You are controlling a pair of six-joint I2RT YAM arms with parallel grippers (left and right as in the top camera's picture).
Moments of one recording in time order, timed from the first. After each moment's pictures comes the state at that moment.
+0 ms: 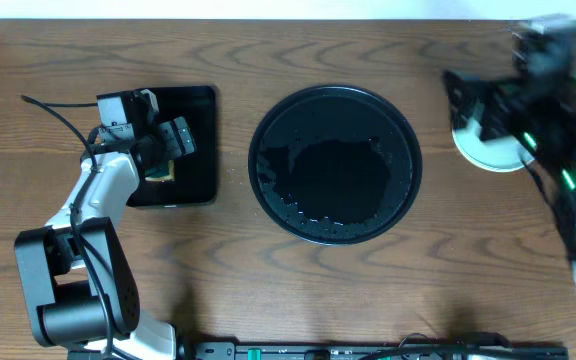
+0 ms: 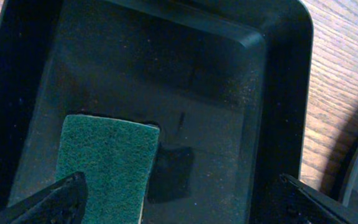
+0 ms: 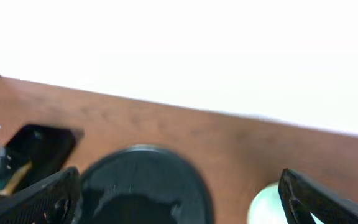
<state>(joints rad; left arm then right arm) 0.17 1.73 1.03 -0.29 0.21 -0.20 0.06 1.14 1.51 -0.74 -0.24 0.02</state>
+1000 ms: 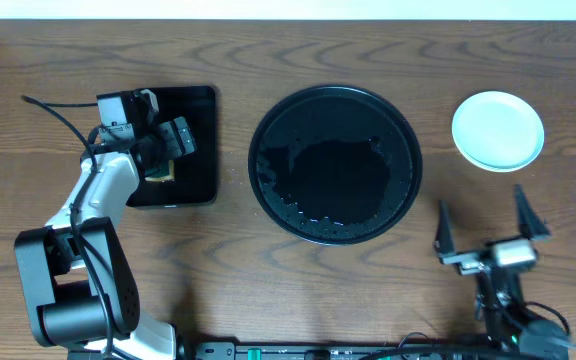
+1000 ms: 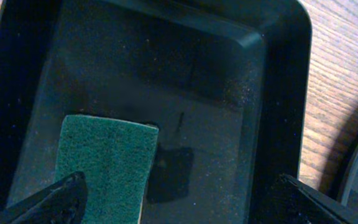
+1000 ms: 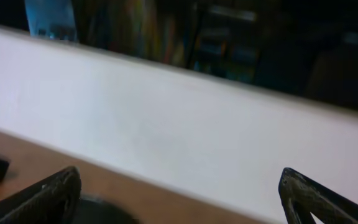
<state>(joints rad) 0.17 1.73 1.03 -0.29 0.21 -0.20 0.01 0.02 0.12 0.22 -0.23 -0.13</state>
